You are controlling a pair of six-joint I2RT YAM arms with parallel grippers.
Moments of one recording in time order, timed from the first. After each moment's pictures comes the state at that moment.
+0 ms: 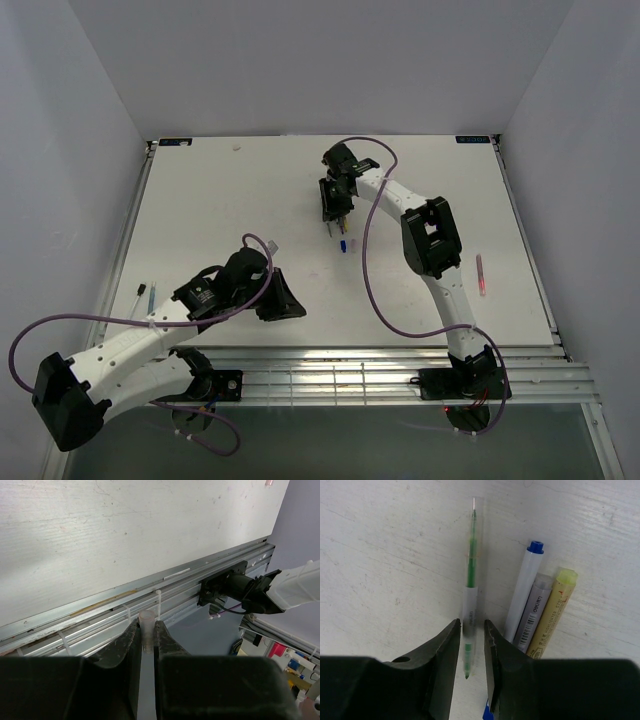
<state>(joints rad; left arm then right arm) -0.80 0.92 0.66 -0.52 0.23 -1.04 0.56 2.42 2.07 -0.73 -0.15 0.33</state>
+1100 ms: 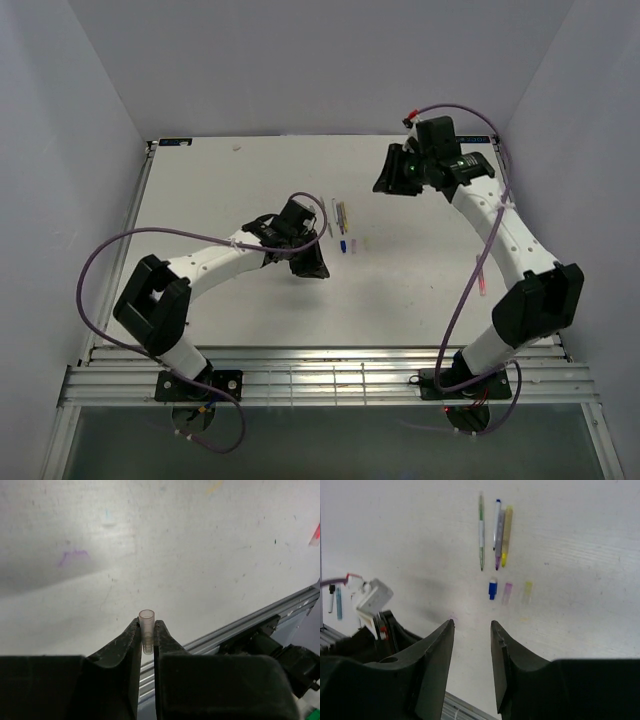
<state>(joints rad) -0.72 1.57 1.05 -0.47 0.21 -0.84 0.38 1.62 1.64 -0.74 -0.24 0.39</state>
